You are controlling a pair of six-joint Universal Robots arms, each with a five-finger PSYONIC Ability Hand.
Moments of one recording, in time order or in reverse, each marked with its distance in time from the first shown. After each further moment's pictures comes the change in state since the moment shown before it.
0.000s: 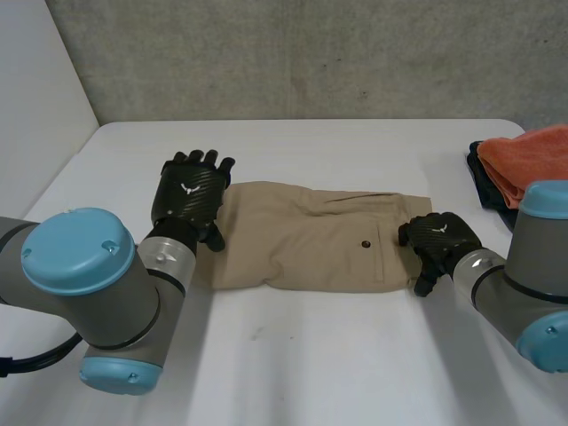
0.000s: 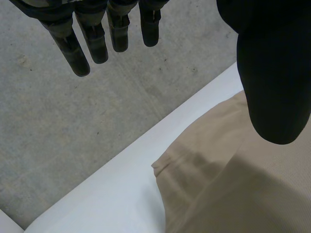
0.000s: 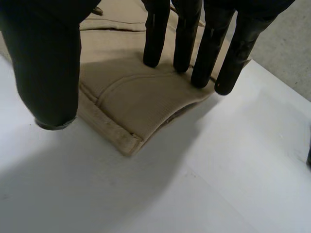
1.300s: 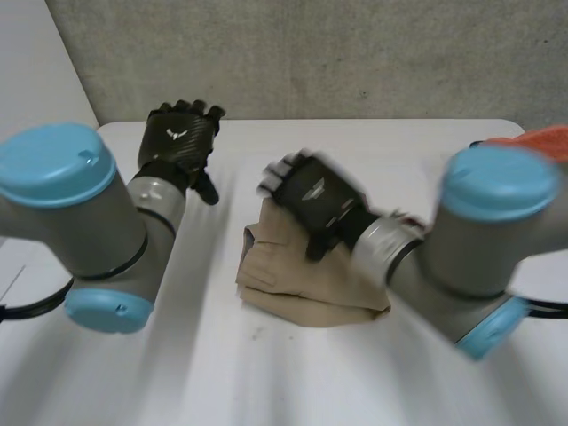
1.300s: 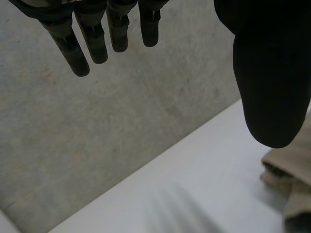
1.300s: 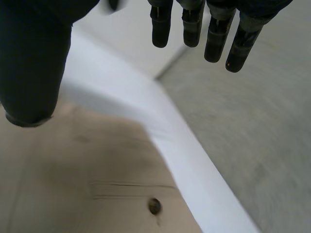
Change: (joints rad) left arm 0.025 -0.019 0.293 -0.227 0.008 -0.083; right arm 0.293 -0.088 -0.205 -0.046 -0.205 -0.019; left_hand 0.000 0.000 0.000 0.000 0.000; right_hand -0.231 -0.285 -0.290 -0.273 -0.247
